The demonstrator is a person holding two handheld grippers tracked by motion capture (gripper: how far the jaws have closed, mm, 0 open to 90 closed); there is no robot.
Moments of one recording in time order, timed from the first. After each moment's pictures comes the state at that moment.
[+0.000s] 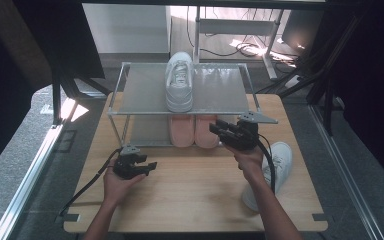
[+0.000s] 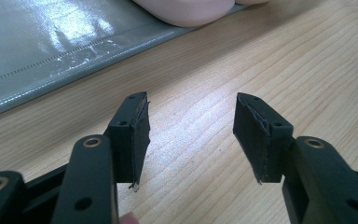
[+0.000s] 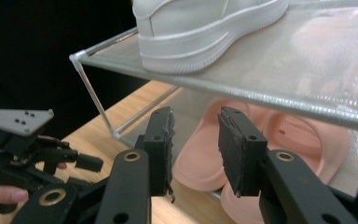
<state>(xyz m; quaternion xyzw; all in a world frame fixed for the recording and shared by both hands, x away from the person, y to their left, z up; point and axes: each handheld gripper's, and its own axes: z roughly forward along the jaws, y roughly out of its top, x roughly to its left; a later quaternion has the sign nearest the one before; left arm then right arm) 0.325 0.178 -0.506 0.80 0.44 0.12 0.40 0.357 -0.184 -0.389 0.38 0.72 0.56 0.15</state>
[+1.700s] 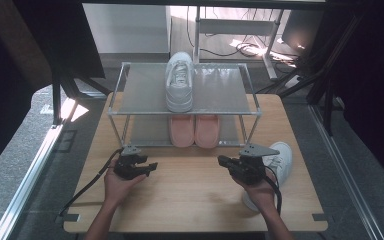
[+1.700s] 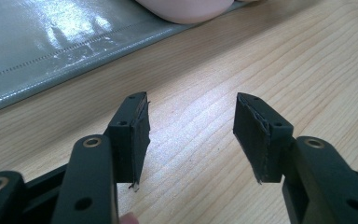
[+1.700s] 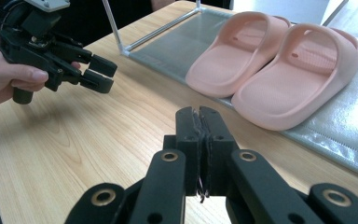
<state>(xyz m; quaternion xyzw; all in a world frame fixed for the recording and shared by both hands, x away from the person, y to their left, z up) 0.324 0.176 -0.508 0.80 0.44 0.11 0.40 0.291 -0.203 -0.429 0.36 0.79 0.48 0.14</state>
